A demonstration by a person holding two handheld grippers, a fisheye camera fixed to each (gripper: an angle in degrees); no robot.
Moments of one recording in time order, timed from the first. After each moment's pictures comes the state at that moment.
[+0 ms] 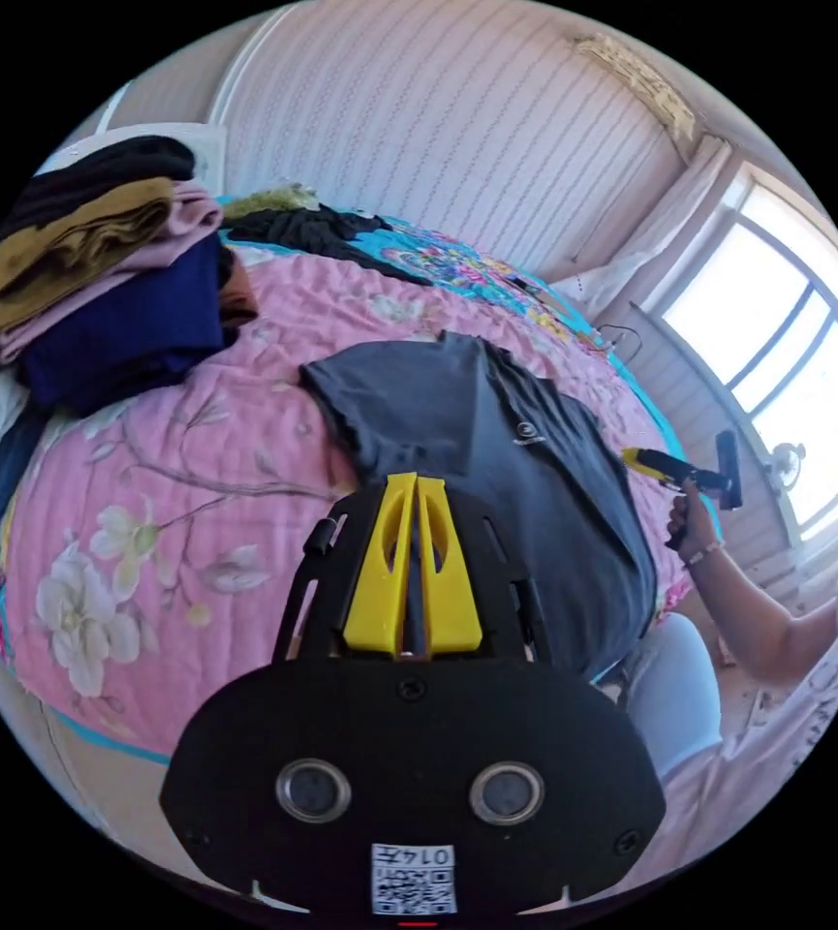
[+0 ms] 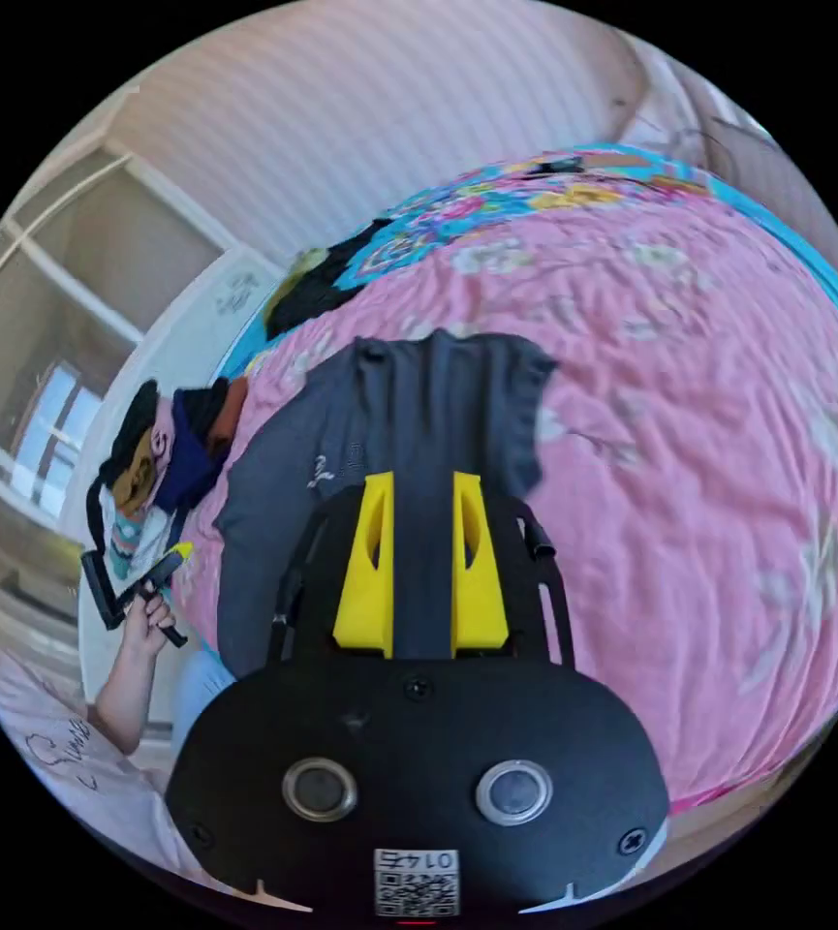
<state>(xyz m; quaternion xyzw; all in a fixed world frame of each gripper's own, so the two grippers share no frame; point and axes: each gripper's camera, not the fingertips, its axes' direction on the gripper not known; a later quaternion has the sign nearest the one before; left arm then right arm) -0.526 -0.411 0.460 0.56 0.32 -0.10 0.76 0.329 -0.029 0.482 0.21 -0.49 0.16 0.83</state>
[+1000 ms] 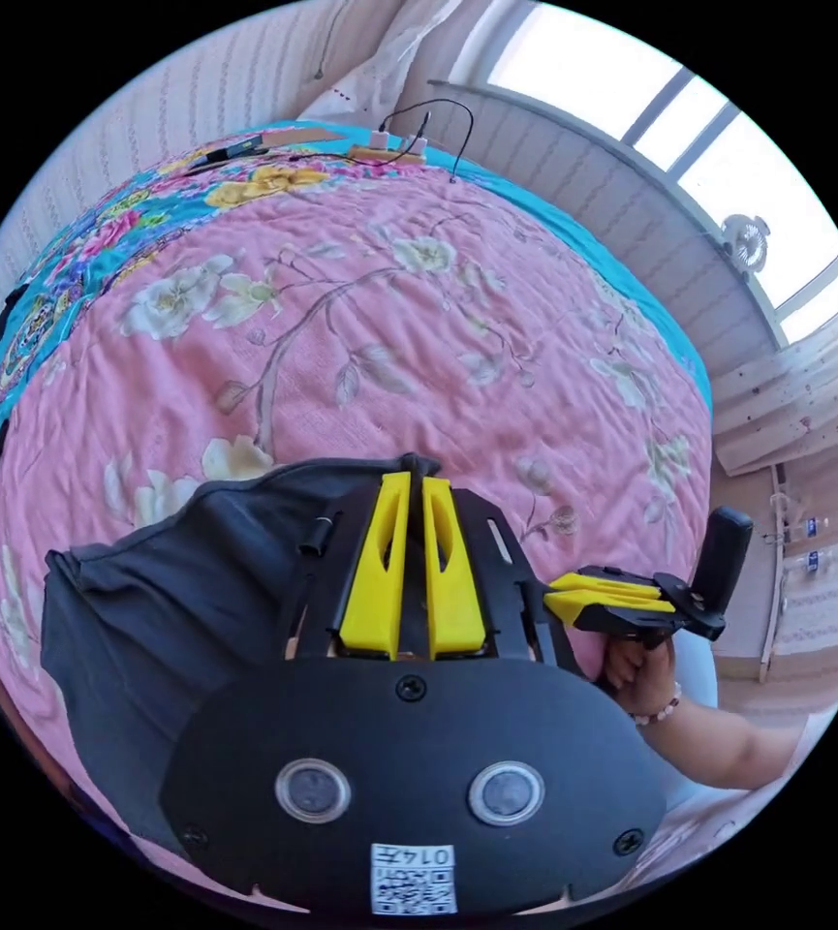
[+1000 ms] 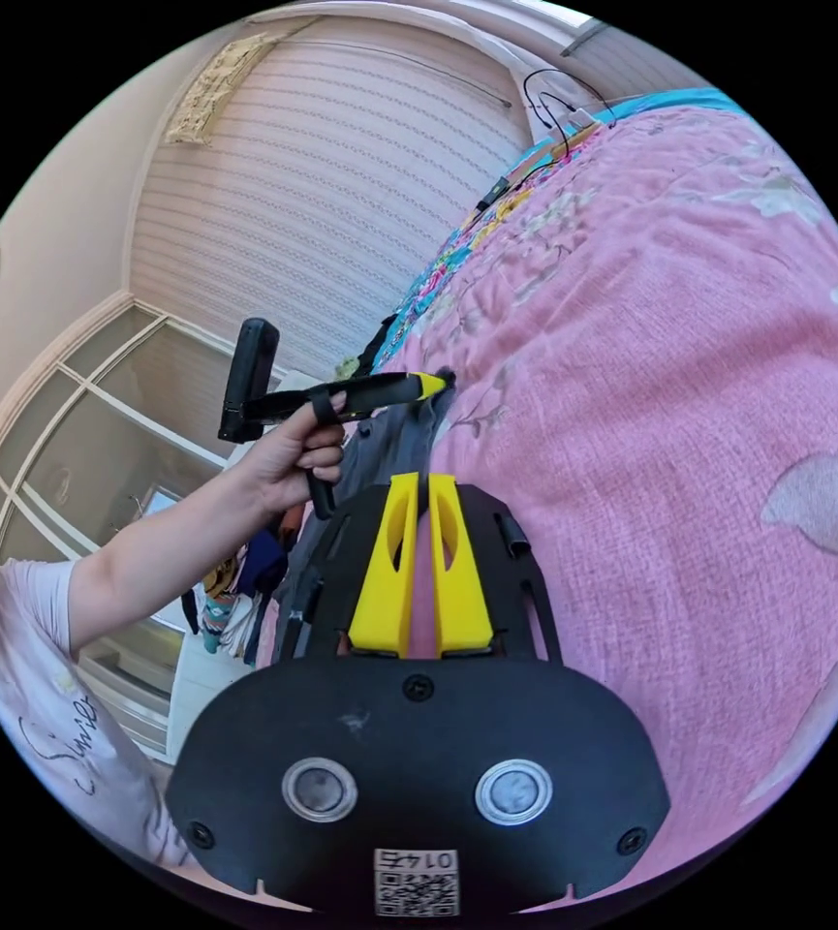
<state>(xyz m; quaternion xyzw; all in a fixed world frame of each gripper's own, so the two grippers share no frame) -0.114 -0.846 0.252 0.44 0.23 0.22 0.84 0.469 0.043 0.568 0.29 -0.62 0.24 0.69</state>
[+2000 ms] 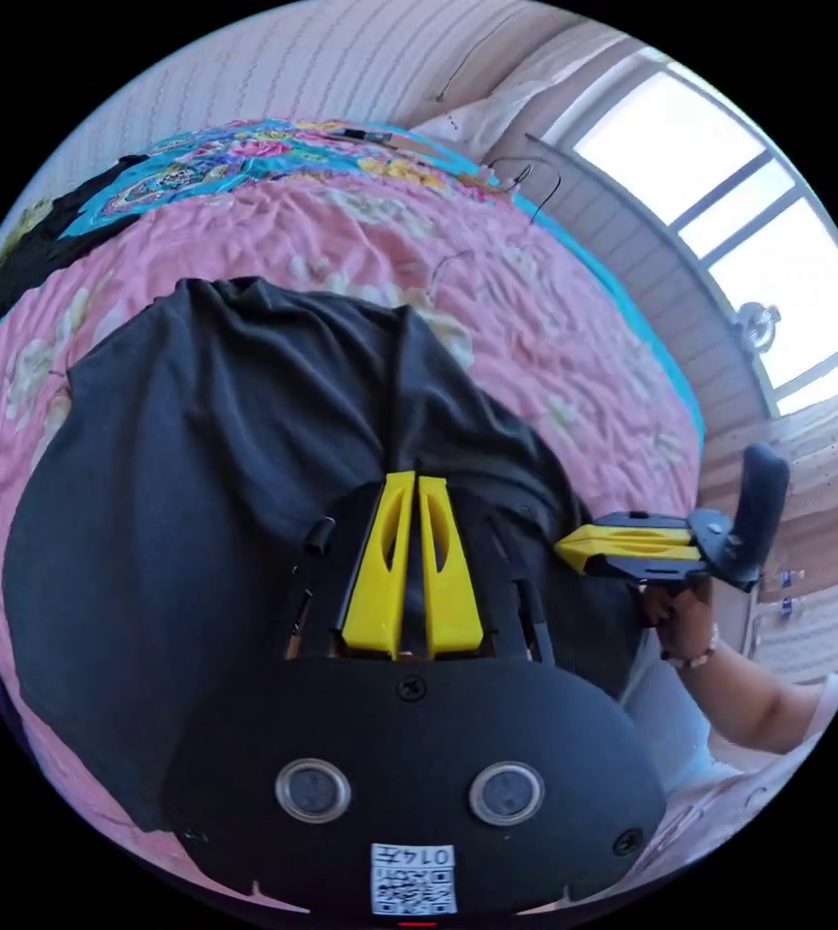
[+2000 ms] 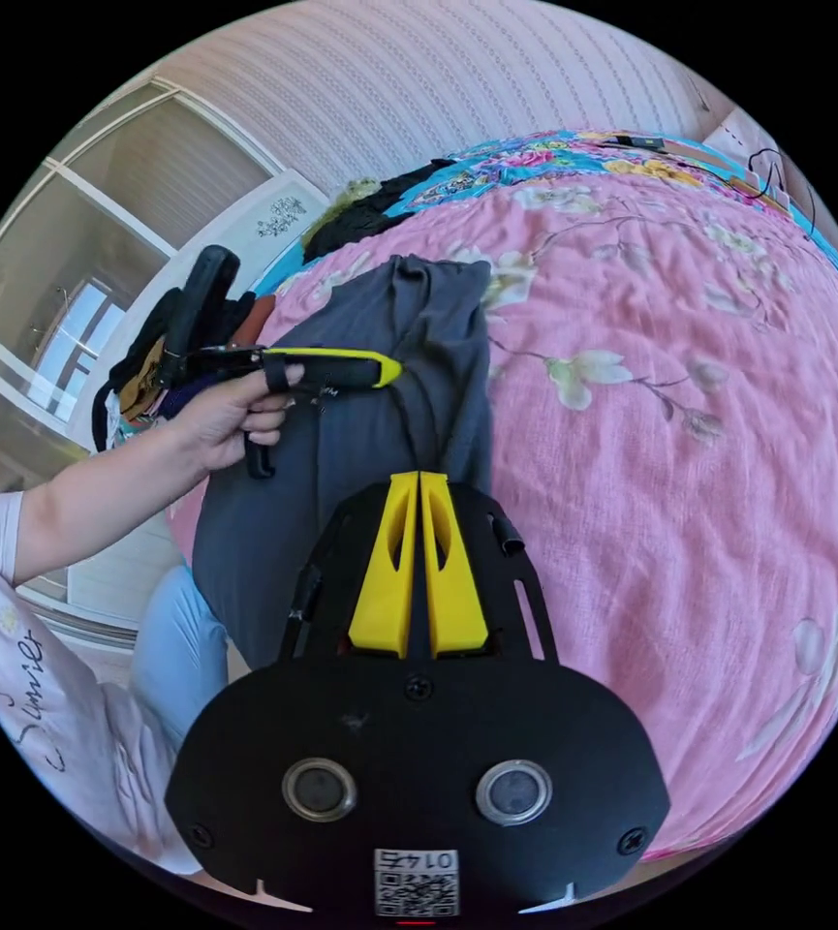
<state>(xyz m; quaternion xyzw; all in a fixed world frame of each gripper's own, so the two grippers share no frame) -0.306 -0.782 0.359 0.44 0.26 0.13 0.85 0.310 -0.031 0.452 0.20 -0.49 0.00 0.85</state>
